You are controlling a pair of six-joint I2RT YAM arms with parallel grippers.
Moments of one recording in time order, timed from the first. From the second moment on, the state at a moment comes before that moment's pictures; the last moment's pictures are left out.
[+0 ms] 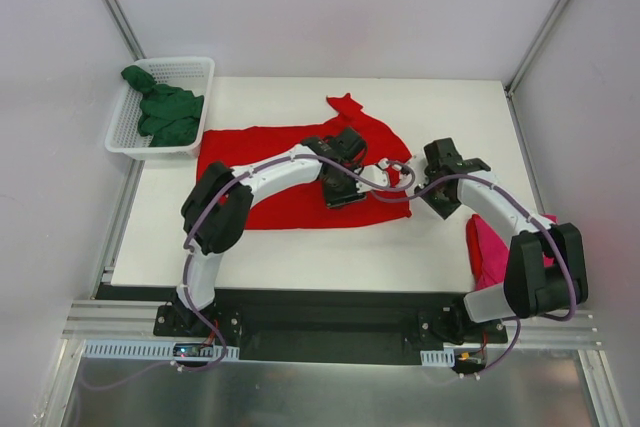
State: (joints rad) left arm -0.80 2.04 1.61 -0.79 0.20 0.62; right arm 0.27 1.43 0.95 -0.80 0.18 -0.53
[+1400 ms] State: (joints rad) left arm -0.71 1.87 1.39 -0.82 0.05 0.64; right arm -0.04 1.77 1.18 -1.14 -0.73 -0.27
